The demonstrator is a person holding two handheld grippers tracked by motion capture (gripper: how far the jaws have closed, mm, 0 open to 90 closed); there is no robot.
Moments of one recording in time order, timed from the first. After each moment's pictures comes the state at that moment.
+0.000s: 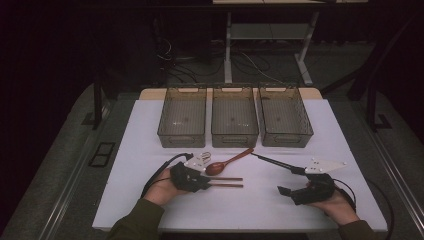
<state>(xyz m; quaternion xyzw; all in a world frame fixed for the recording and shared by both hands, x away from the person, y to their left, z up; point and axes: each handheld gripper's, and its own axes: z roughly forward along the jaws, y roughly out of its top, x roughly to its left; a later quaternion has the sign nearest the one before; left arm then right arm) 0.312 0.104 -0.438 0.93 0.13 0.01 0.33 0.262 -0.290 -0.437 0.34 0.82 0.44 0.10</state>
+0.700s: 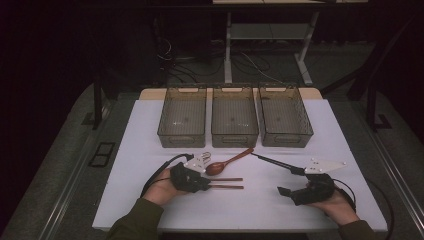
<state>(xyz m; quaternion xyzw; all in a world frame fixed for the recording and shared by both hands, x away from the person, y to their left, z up) 0.311 0.105 -0.437 0.94 0.12 0.00 0.33 0.262 -0.290 -0.437 0.34 0.83 0.44 0.10</state>
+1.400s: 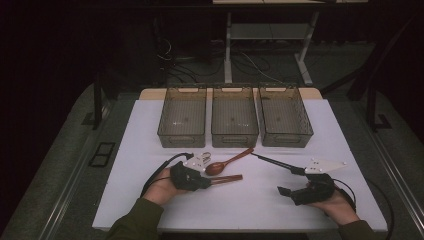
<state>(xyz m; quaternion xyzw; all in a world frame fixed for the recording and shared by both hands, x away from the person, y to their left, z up) 0.312 0.105 -0.433 0.93 0.12 0.00 0.34 0.262 -0.290 -0.437 0.34 0.82 0.44 0.10</state>
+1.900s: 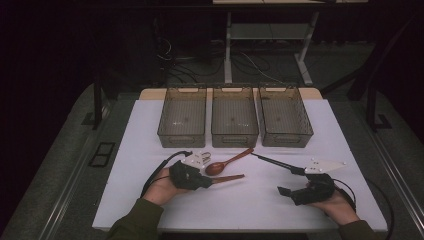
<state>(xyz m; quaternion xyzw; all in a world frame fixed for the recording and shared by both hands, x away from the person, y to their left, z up) 0.310 0.106 -0.423 0.92 0.14 -0.01 0.36 0.262 -0.290 -0.437 0.34 0.83 0.44 0.10</state>
